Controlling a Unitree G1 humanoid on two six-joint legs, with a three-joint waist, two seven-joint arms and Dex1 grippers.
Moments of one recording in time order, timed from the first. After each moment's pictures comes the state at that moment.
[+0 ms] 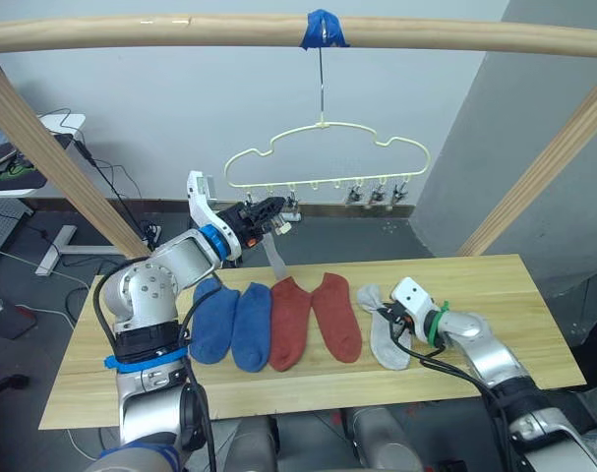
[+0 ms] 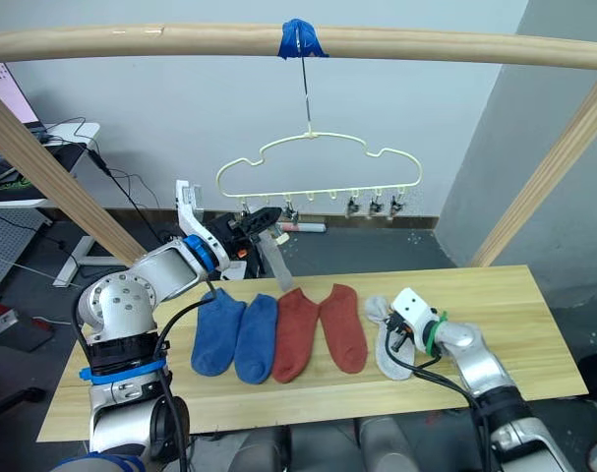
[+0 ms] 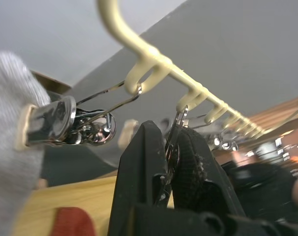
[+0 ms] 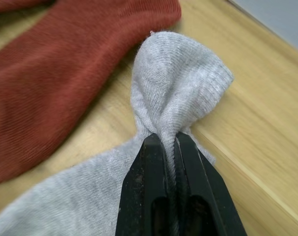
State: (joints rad) left arm -0.62 0.22 0.42 -0.03 -0.90 1.12 -0.23; right arm -0.28 -0.47 0.22 0.24 0.02 0.21 0.72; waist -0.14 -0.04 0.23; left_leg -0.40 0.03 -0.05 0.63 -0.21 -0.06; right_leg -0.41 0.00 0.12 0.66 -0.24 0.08
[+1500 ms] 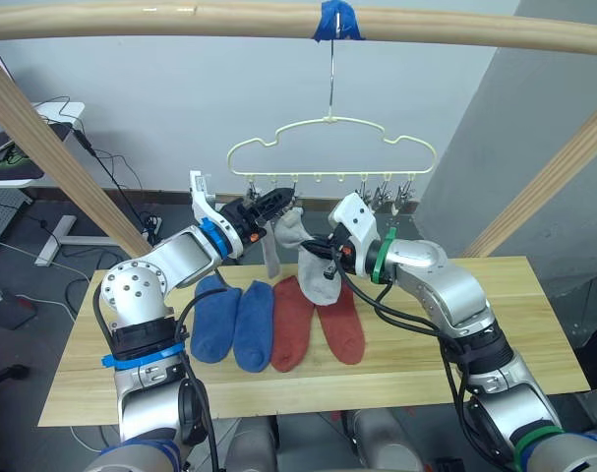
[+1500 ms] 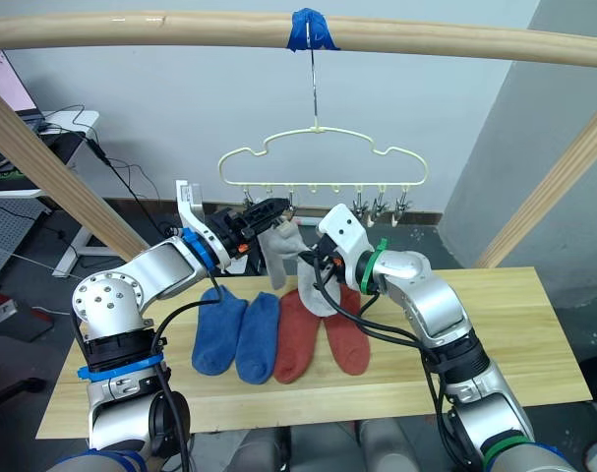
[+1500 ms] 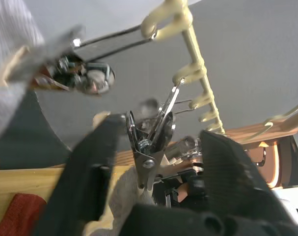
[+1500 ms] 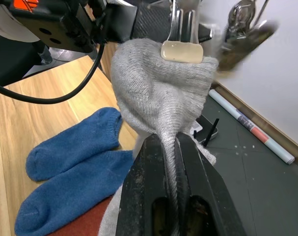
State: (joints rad) left arm -0.63 0.25 0.42 -0.01 -1.18 1.13 -0.04; right arm -0.63 -0.26 0.29 -0.11 0.22 0.69 0.65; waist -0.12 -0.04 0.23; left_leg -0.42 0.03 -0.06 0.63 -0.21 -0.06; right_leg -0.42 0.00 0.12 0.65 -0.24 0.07
